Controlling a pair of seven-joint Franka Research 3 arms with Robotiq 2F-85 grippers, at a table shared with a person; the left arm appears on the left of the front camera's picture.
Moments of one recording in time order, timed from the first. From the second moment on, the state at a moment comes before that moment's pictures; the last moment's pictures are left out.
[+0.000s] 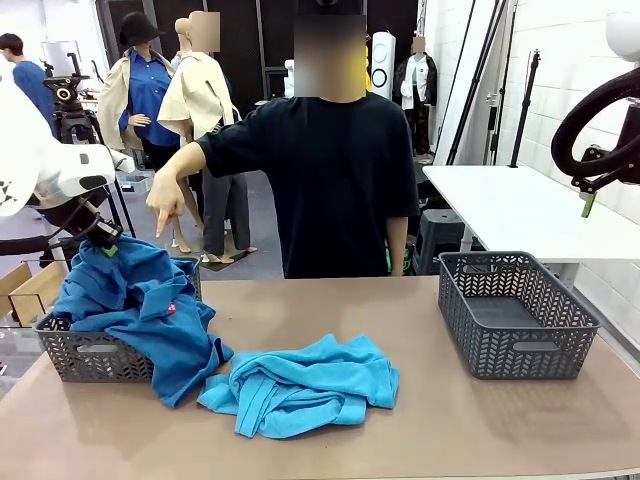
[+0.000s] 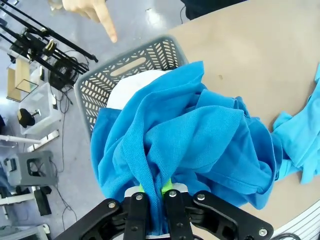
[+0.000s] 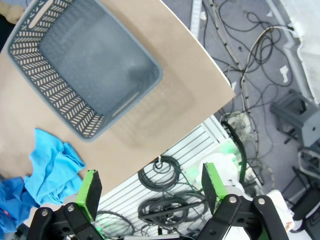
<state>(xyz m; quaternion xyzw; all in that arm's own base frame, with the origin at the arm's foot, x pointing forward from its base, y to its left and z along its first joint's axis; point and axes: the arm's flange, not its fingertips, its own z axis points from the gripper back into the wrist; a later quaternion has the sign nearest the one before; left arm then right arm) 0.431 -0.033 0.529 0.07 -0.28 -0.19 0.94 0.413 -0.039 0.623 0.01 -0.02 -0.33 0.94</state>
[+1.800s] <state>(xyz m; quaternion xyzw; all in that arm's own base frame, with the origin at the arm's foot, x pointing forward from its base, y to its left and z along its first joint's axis) 0.481 -0.023 0.403 0.04 -0.19 -0.18 0.96 0.413 -0.039 0.623 0.01 -0.02 -0.33 0.94</state>
